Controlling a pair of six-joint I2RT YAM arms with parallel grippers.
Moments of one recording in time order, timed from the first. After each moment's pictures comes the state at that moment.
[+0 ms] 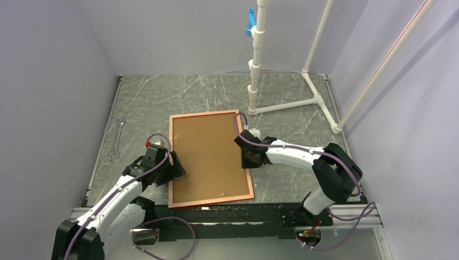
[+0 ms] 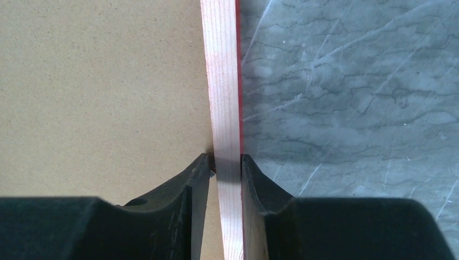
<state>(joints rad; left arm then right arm) -0.35 0.82 0.38 -0.57 0.03 -0.75 0.84 1.56 0.86 -0.48 0.18 0.76</state>
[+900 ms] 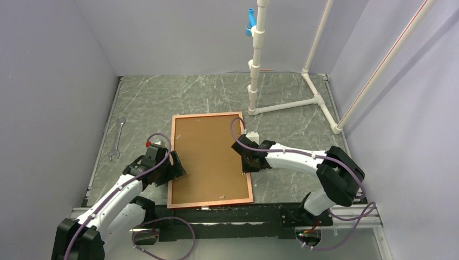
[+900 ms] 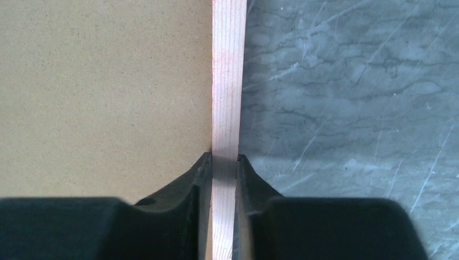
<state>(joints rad) -0.35 0.83 0.39 -0.57 0.03 -0.75 0.91 1.53 0.86 -0.54 0.26 0.77</state>
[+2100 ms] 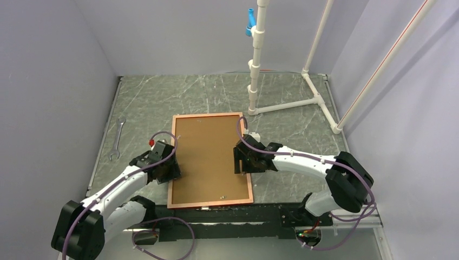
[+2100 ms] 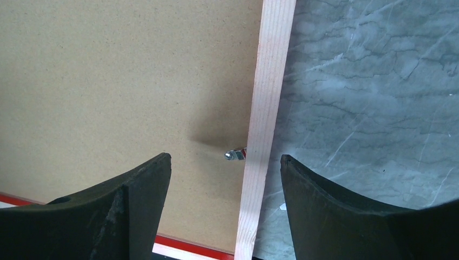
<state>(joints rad) -0.41 0.96 0.44 -0.61 -0.09 -0.75 0.89 1.43 0.80 -0.46 0.13 0.78</state>
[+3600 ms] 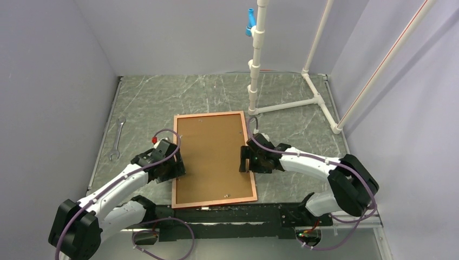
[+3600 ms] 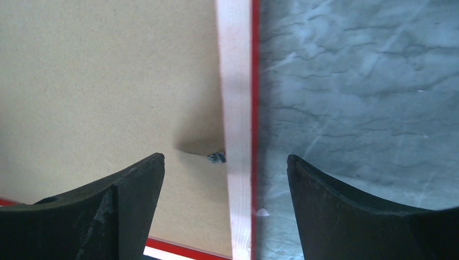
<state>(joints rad) -0.50 0.98 0.52 -0.69 -0.17 -0.79 0.80 1.41 0.70 -0.39 0.05 0.78</state>
